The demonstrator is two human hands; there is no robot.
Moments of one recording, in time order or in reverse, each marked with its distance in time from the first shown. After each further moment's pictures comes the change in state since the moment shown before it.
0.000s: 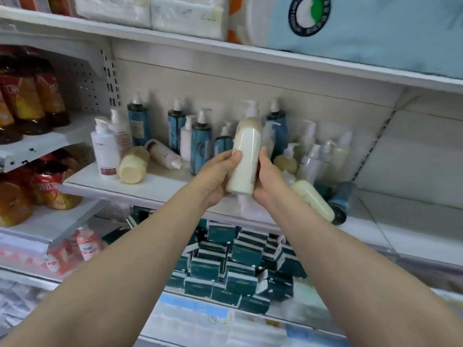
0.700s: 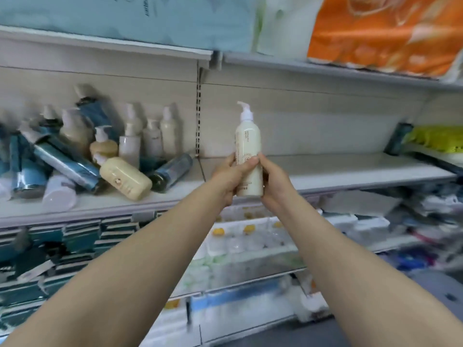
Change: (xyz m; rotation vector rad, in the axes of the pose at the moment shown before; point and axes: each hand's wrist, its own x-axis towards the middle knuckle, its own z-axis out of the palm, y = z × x) left_hand -0.077 -0.201 0.407 0.126 -0.326 -0.082; right_hand -0.170 -0.159 -0.409 0.023 0.194 -0.247
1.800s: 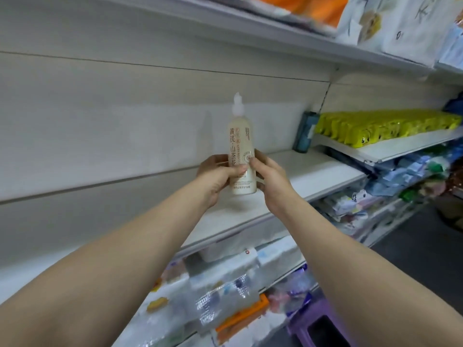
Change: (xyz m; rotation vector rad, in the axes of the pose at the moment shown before) left_hand 0.331 -0.161 0.394 0.067 -0.189 -0.077; right_hand 0.230 -0.203 -0.445 -0.327 0.292 -0.206
